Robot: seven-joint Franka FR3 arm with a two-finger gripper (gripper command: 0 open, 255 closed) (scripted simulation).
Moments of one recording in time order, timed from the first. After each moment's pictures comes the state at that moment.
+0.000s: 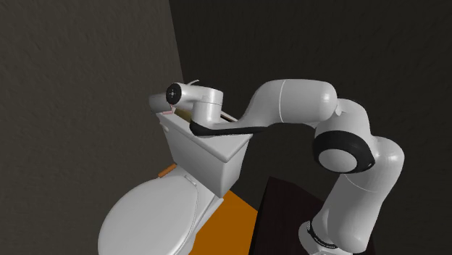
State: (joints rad) arm -0.20 0.20 0.03 -1.69 -0.85 1.82 0.34
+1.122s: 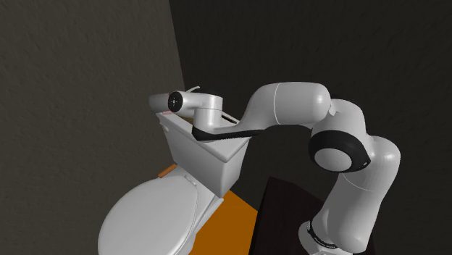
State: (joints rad) arm -0.20 0.23 0.02 -1.73 -0.88 1.87 0.40
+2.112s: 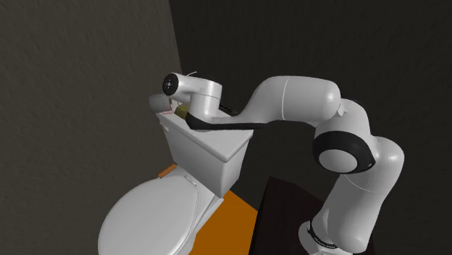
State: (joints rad) arm -0.19 0.20 0.03 -1.61 -0.85 1.76 0.29
